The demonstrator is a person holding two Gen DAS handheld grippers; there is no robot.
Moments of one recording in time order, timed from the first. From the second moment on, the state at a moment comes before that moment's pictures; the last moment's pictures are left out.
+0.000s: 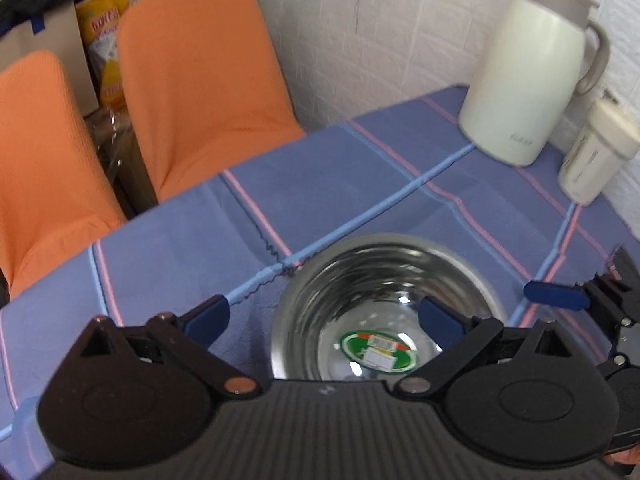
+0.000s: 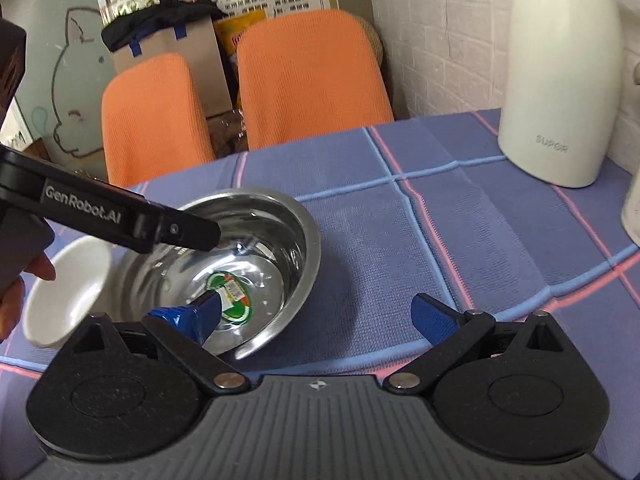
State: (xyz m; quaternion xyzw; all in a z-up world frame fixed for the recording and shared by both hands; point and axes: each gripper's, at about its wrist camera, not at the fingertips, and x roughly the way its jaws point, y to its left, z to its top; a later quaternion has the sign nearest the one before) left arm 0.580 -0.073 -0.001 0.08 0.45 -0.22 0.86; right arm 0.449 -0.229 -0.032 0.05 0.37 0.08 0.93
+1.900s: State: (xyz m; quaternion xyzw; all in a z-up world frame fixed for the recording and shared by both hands) left arm 0.324 -0.037 -0.021 0.08 0.49 -0.26 0.83; right arm 0.218 -0.164 -0.035 0.04 0.40 0.19 0.89
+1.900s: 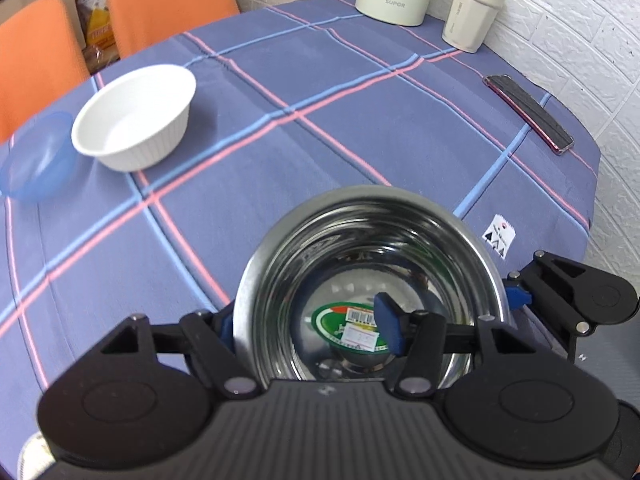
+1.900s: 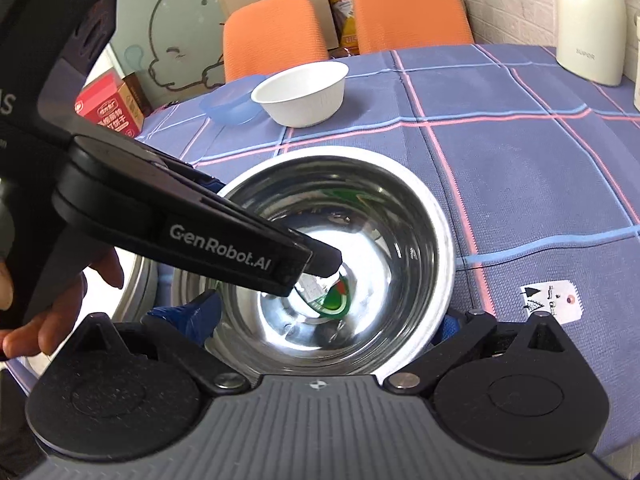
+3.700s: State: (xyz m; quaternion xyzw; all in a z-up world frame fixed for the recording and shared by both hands) left arm 0.553 0.039 -0.019 0.04 0.45 -0.24 0.86; right arm 0.435 -0.088 -0.044 -0.17 0.37 0.31 0.86
